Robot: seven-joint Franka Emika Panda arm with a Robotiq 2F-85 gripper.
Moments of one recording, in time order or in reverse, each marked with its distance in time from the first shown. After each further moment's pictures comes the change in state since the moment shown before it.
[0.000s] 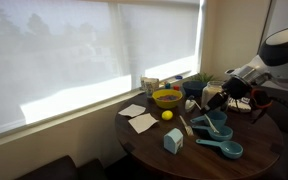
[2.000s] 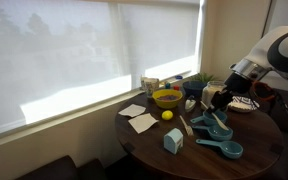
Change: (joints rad) arm -0.501 0.007 0.451 0.013 -0.384 -0.185 0.594
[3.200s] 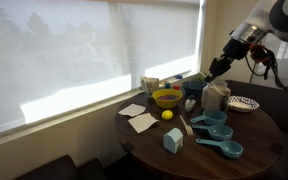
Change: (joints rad) arm -0.093 -0.003 -0.046 0.280 -0.279 -0.244 0.100
